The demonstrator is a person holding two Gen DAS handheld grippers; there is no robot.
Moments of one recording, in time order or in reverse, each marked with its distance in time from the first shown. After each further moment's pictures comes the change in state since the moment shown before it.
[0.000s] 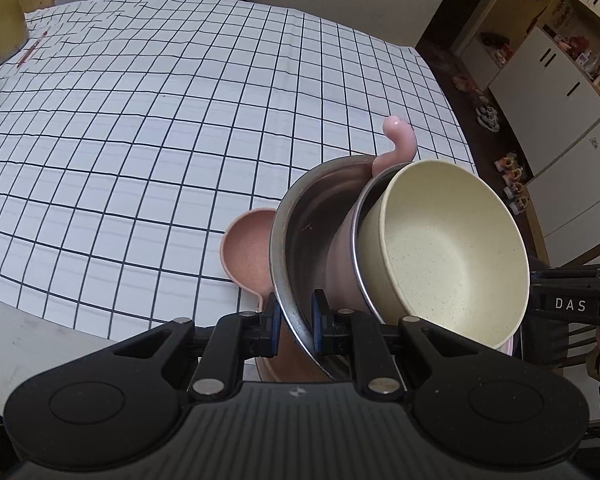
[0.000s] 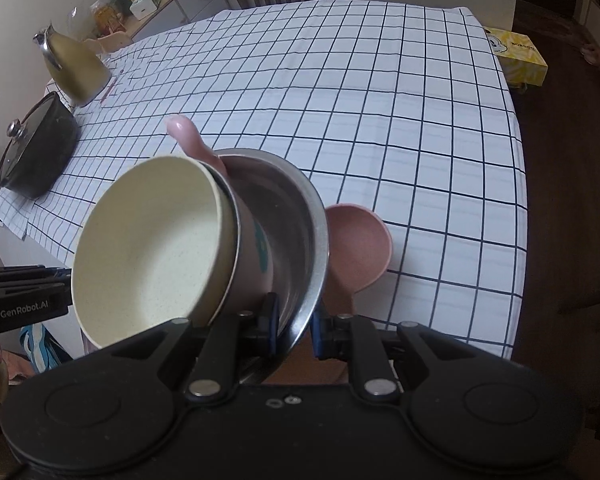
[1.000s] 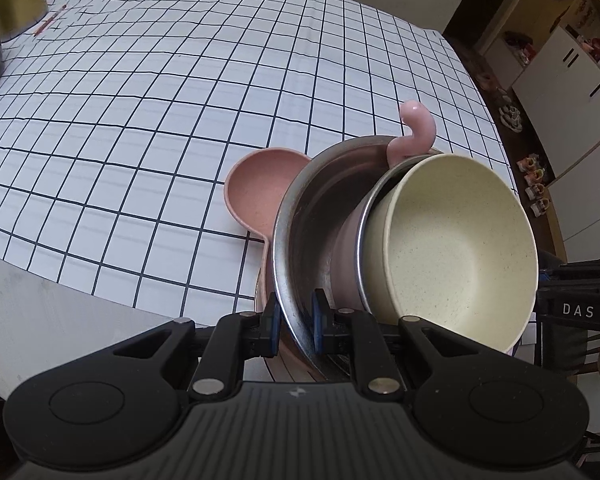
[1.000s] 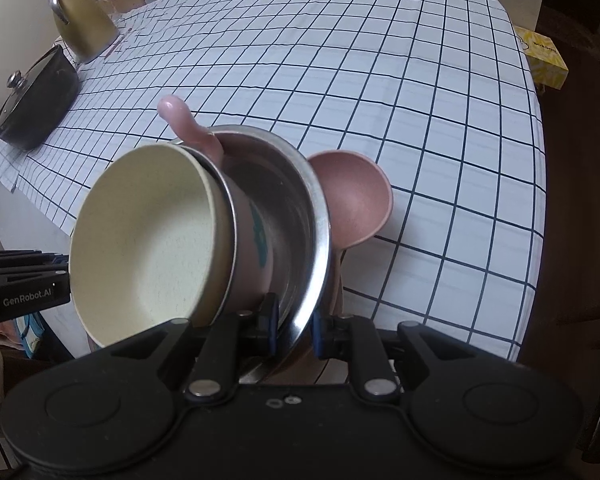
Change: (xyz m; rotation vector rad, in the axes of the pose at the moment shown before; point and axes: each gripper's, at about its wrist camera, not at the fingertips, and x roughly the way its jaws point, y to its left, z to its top) left arm 0.029 -0.004 -0.032 -0.039 0.006 0.057; right arm 0.031 -0.010 -0.021 -0.074 0.086 0.012
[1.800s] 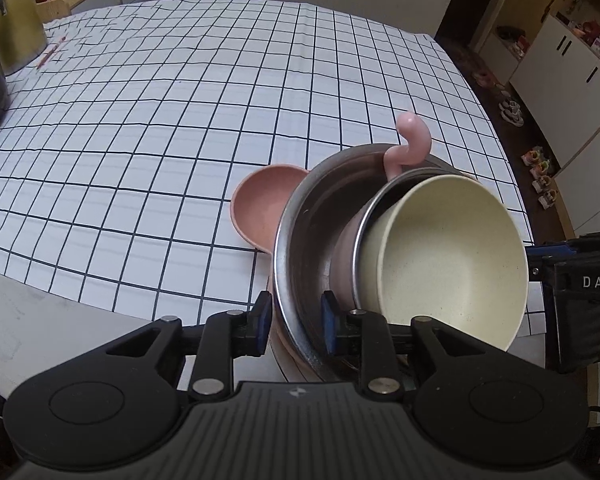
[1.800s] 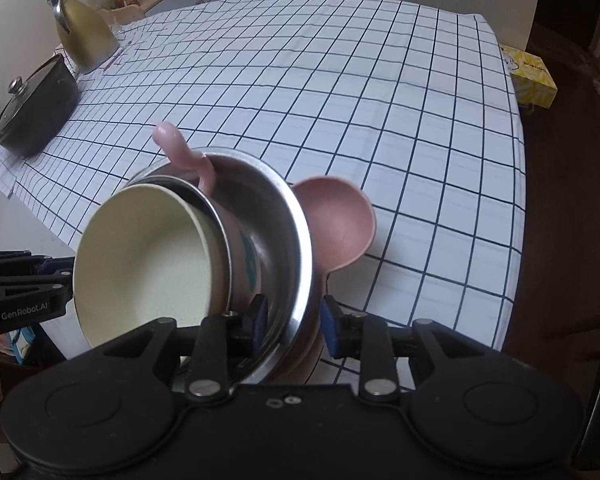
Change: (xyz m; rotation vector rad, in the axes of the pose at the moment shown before) left arm -0.016 -0.009 -0.003 0.069 -0.048 0.046; right arm -0.020 0.001 0.001 -0.021 -0.053 -0.030
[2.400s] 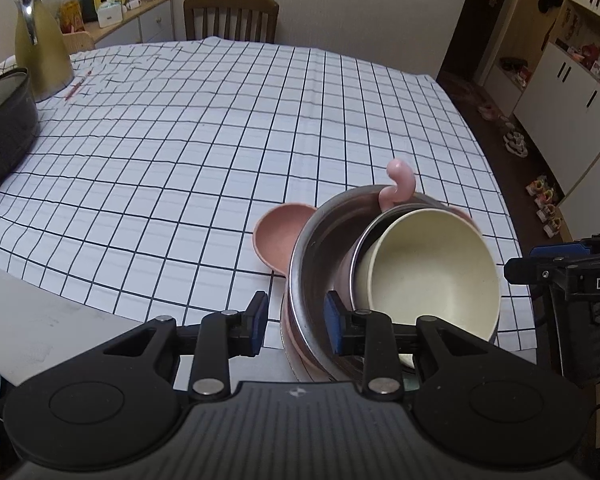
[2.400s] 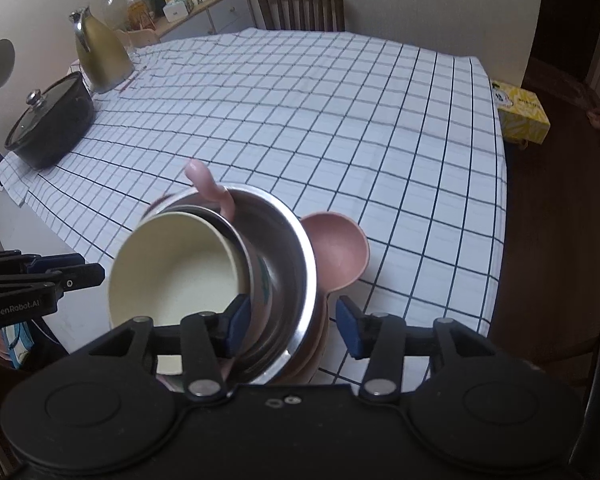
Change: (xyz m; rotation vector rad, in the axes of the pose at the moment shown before) left arm -0.055 -0.001 -0.013 -0.012 -0.132 0.038; right arm -0.040 0.012 -0.005 -0.044 -0.108 -0.011
